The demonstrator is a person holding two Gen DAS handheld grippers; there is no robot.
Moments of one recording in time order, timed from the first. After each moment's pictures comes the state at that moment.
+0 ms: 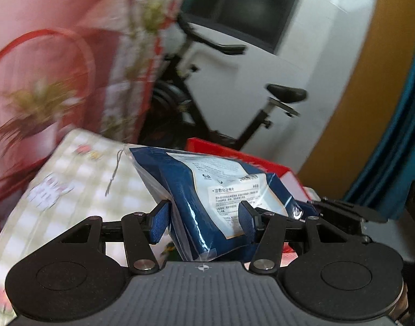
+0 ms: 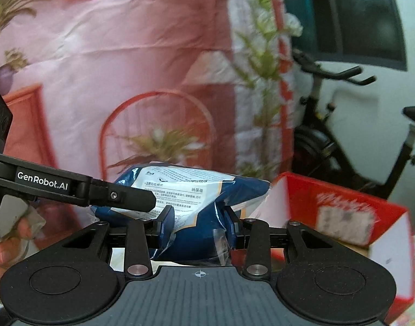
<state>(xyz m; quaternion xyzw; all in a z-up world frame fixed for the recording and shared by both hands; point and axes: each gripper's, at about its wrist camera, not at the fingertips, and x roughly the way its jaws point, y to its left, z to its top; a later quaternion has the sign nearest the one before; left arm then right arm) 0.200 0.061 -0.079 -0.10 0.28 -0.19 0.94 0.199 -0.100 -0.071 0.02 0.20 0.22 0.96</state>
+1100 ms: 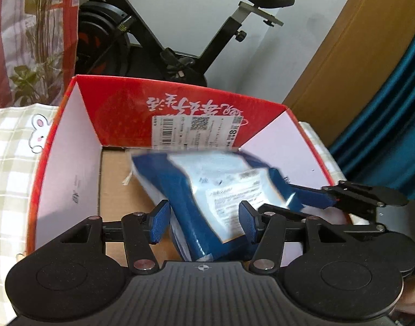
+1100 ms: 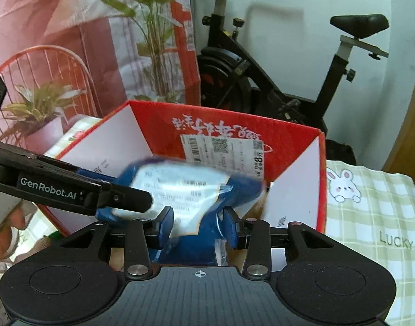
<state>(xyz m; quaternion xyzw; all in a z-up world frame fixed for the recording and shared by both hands) 0.376 -0.084 -0.174 -0.03 0.44 -0.27 0.86 0.319 -0.251 -0.161 0.05 0.37 0.07 0.93</state>
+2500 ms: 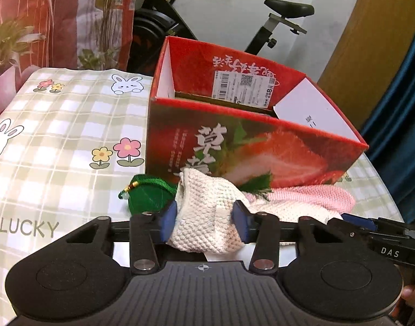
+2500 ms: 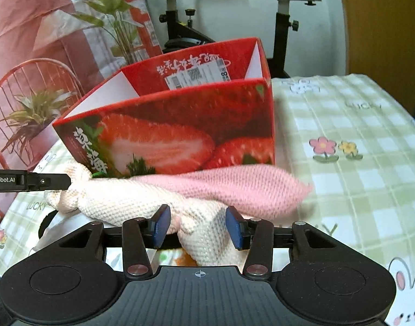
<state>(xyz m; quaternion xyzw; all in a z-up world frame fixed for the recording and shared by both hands) 0.238 -0.001 -0.198 -0.03 0.40 -0.19 0.89 0.149 -0.237 -0.221 0.17 0.36 0.01 0.92</state>
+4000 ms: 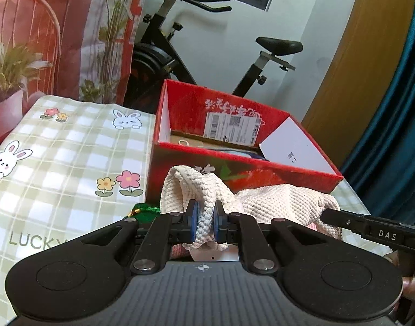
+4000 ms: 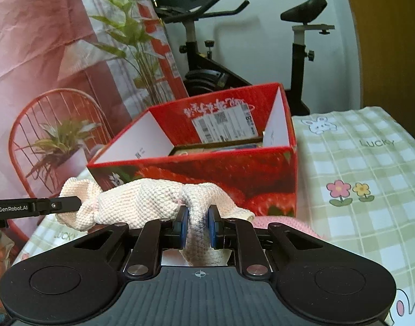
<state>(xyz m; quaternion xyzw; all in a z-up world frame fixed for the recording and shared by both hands) 0.214 0.010 -0.165 -0.06 0.33 -0.19 0.92 0.151 -0.237 -0.173 0.18 0.29 0.04 0.94</state>
